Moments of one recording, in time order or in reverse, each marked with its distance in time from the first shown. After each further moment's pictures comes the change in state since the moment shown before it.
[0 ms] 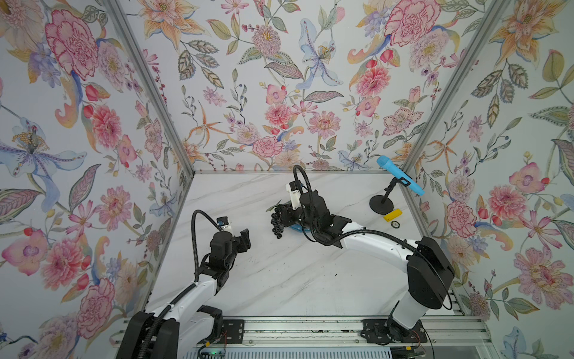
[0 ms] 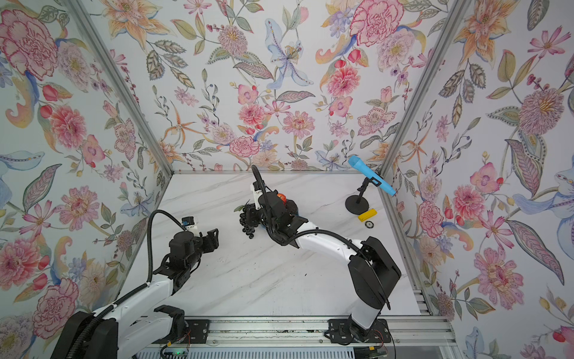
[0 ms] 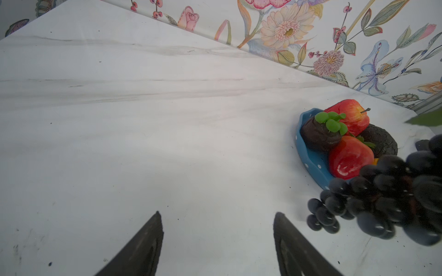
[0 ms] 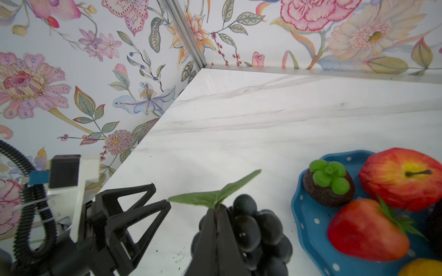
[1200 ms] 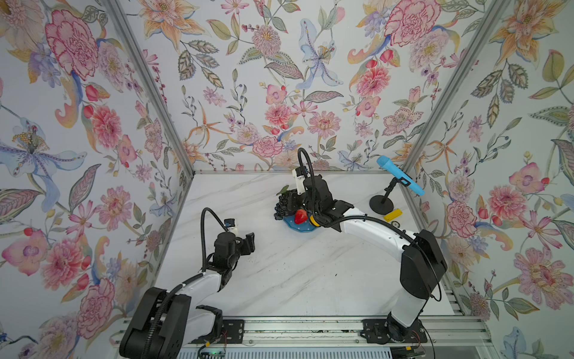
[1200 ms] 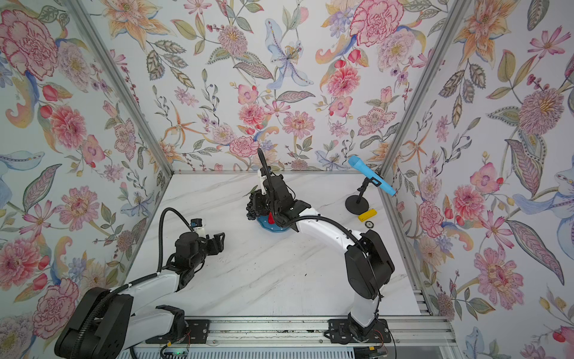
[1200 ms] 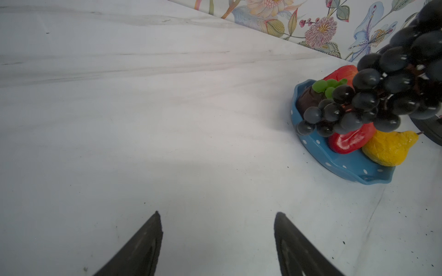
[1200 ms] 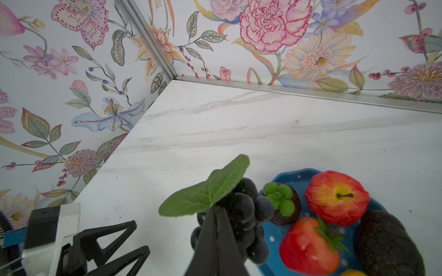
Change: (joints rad) left arm 0.001 0.148 -0.028 0.142 0.100 0.037; right arm -0.104 0.107 0.177 -0.135 0.016 -0.045
